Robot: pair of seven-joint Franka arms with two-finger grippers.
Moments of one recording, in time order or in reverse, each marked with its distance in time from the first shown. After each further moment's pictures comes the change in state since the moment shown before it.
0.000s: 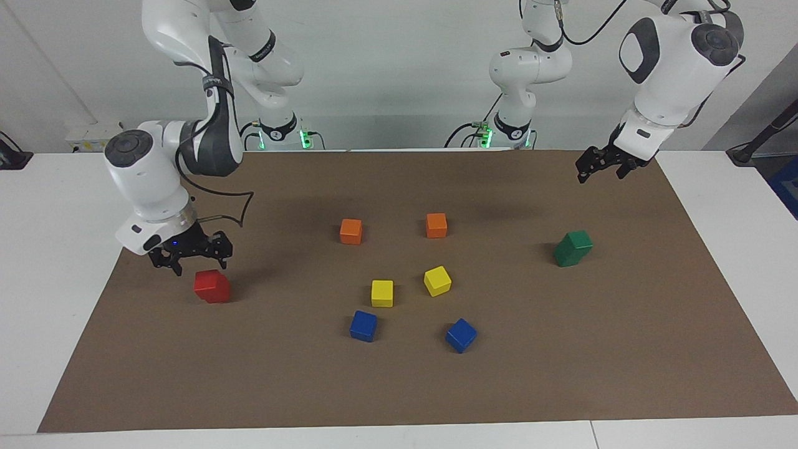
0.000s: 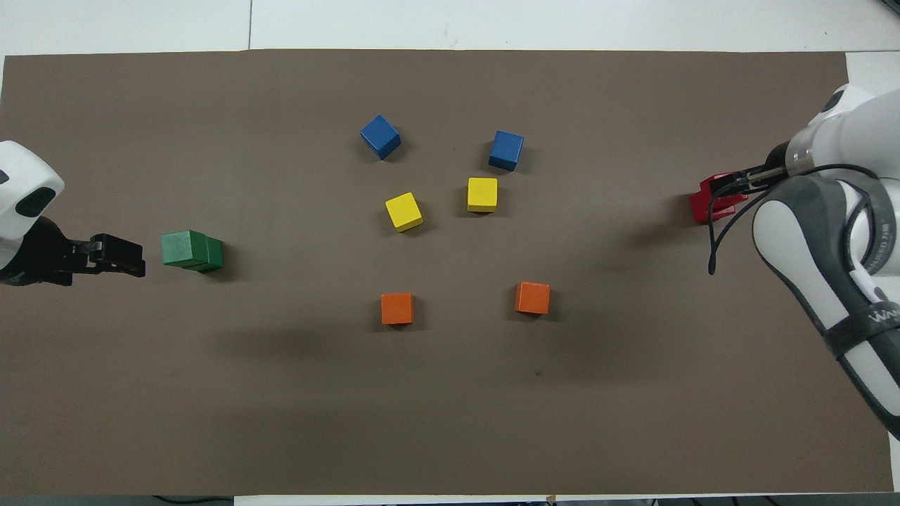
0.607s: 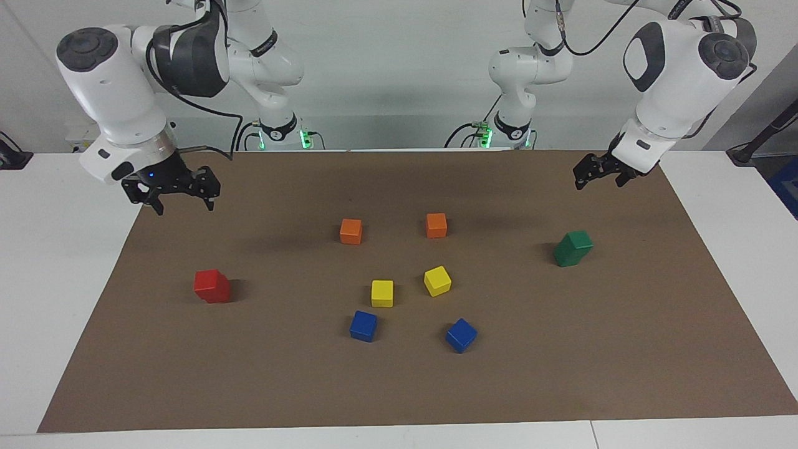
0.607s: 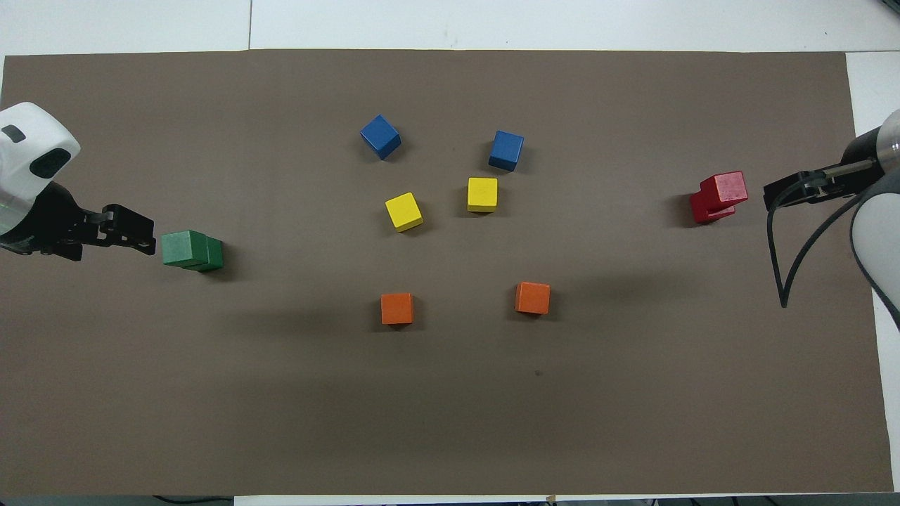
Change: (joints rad) left arm -0.096 0.122 0.067 0.174 0.000 -0.098 0.001; right arm 0.022 -0.129 0.006 0.175 0.011 -0.376 0.017
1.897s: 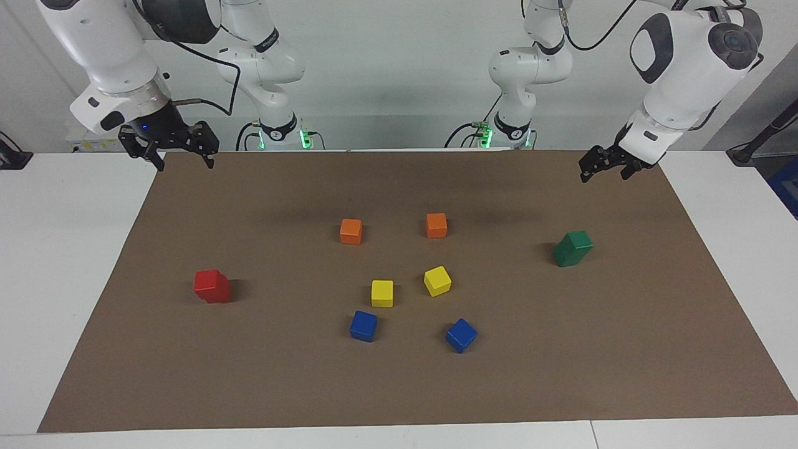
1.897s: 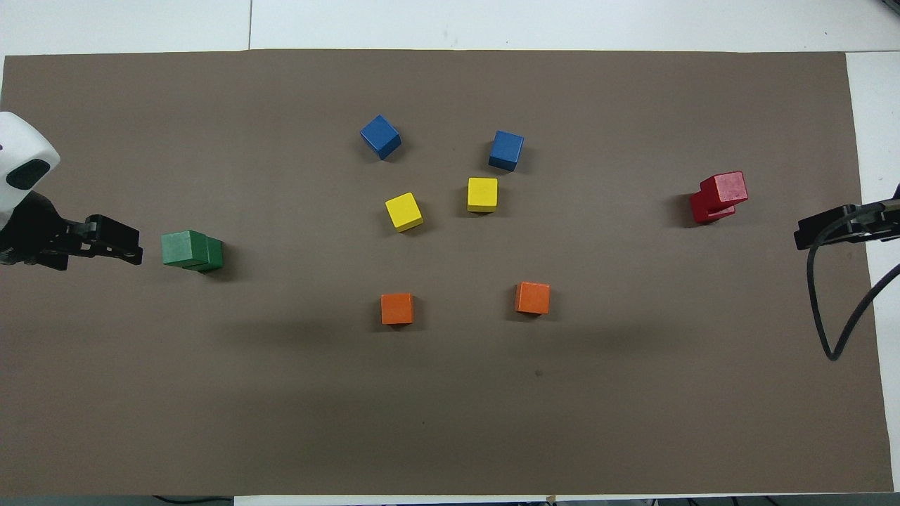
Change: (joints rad) left arm 0.035 -0.036 -0.021 -0.017 0.000 -0.013 0.026; right arm 0.220 -0.101 -0.238 0.007 0.036 -0.170 0.045
